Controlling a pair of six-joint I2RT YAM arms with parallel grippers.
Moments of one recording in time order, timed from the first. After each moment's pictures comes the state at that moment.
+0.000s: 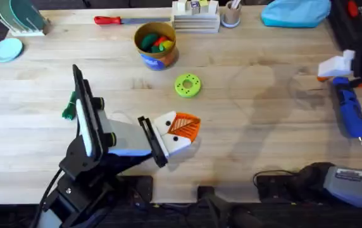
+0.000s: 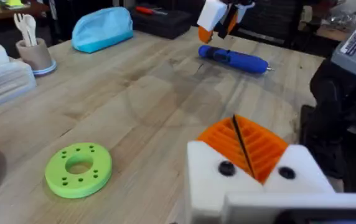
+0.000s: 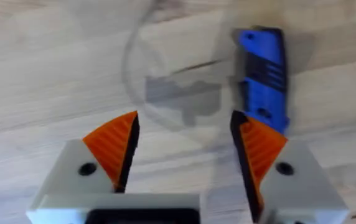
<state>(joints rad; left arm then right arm) -0.63 0.01 0.01 -0.05 0.49 -0.08 -0.52 1.45 1.16 -1.02 -0.11 -0.28</state>
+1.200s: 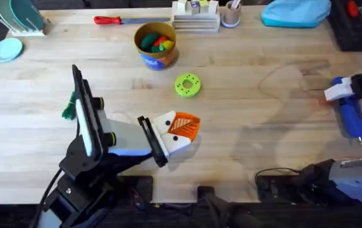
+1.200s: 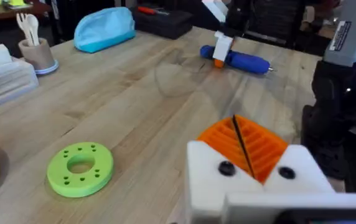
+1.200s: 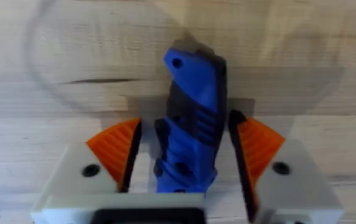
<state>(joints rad) -0.63 0.01 0.01 -0.05 0.48 -0.08 -0.71 1.78 1.16 -0.78 -0.02 -0.71</state>
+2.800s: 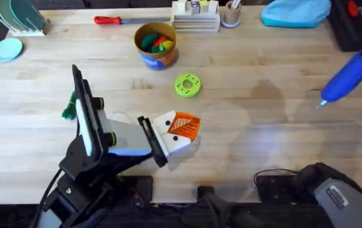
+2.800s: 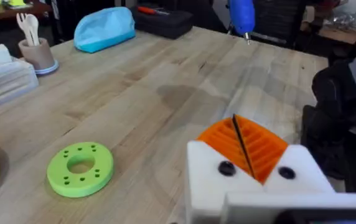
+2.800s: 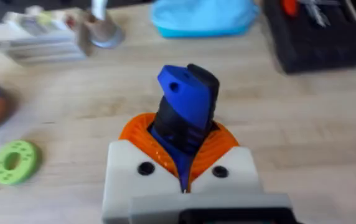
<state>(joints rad) -0.63 0.01 0.01 -0.05 0.48 -0.08 -0.63 0.88 1.02 -0.79 -0.47 -0.26</state>
